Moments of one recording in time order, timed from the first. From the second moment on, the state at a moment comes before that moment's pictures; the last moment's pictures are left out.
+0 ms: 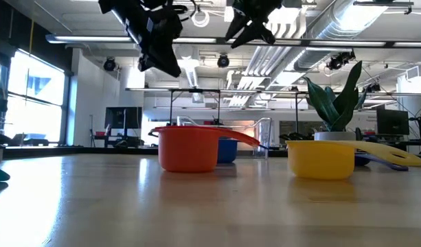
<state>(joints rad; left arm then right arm) 0.33 1.38 1.14 -0.60 0.09 -0.21 -0.37 1.61 1.69 -0.81 -0.04 0.37</state>
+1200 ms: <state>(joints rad) 0.55 1.12 1.14 -0.58 0.07 -0.26 -0.28 1.85 1.69 -0.96 -0.24 -0.45</state>
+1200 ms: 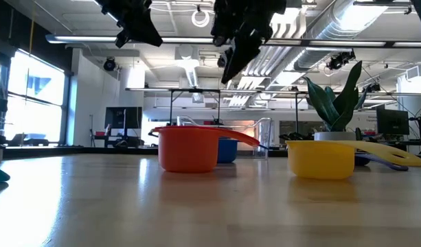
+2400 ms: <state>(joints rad) 0.55 1.12 1.14 -0.59 0.07 -0.26 -0.23 2.16 1.69 -0.94 -0.08 -0.43</state>
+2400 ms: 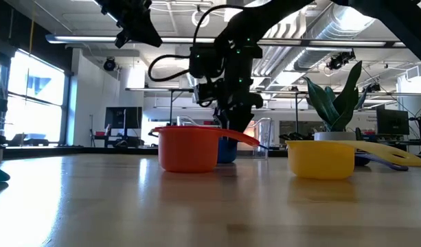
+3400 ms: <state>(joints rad) 0.55 1.12 1.14 -0.74 0.16 -0.24 -0.08 2.12 1.85 -1.04 0.00 -0.32</state>
